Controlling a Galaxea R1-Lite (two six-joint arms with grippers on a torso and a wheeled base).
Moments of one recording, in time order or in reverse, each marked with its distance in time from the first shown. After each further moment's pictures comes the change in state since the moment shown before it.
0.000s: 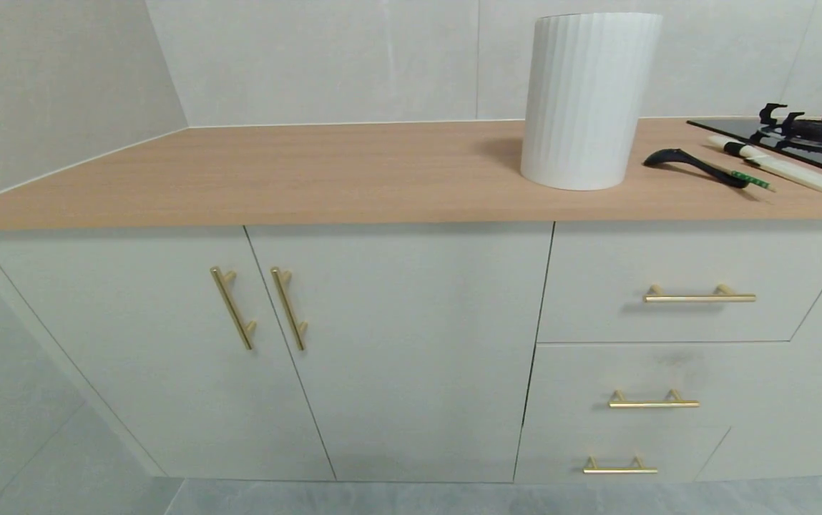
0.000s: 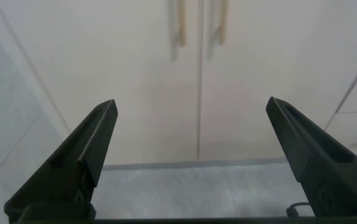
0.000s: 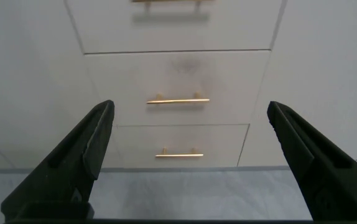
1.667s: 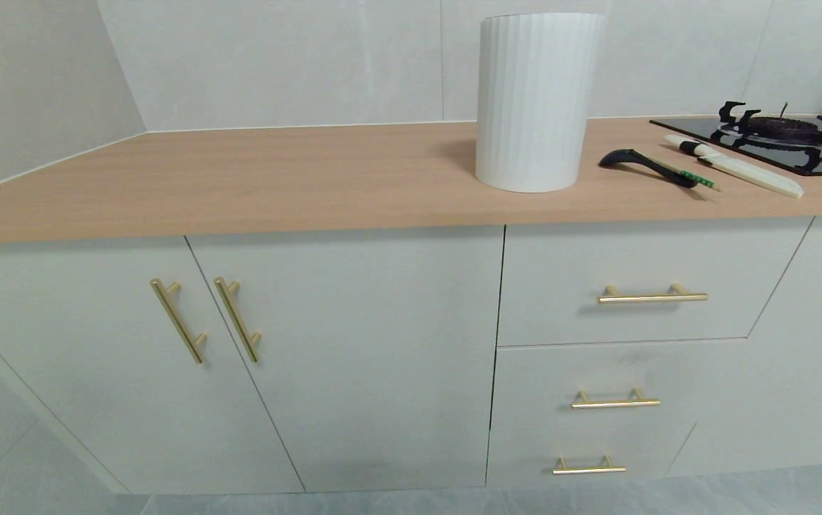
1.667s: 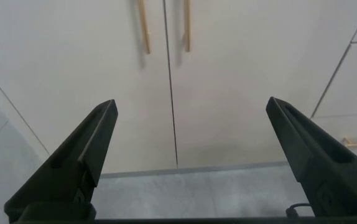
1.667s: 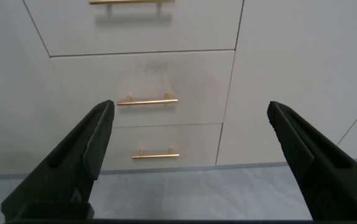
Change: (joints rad) left arm 0.001 0.000 0.000 0.000 0.004 -0.003; right arm 0.000 0.000 0.000 0.000 0.000 0.001
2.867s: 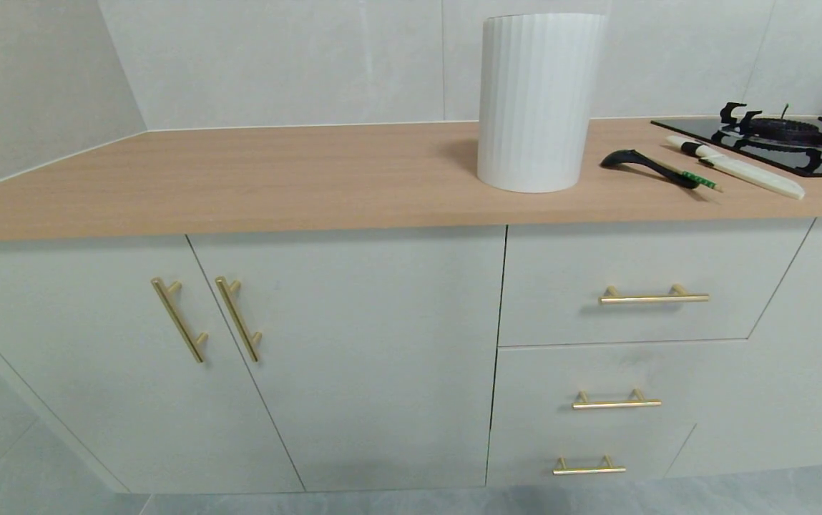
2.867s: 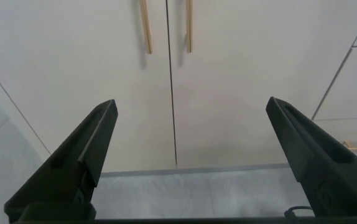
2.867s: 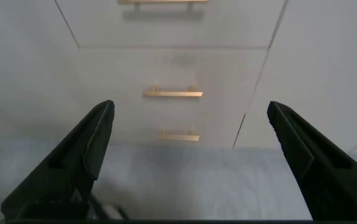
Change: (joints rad) left arm -0.001 0.000 0.000 -0.001 0.013 -0.018; right arm 0.049 0.629 -0.352 0.013 0.096 0.006
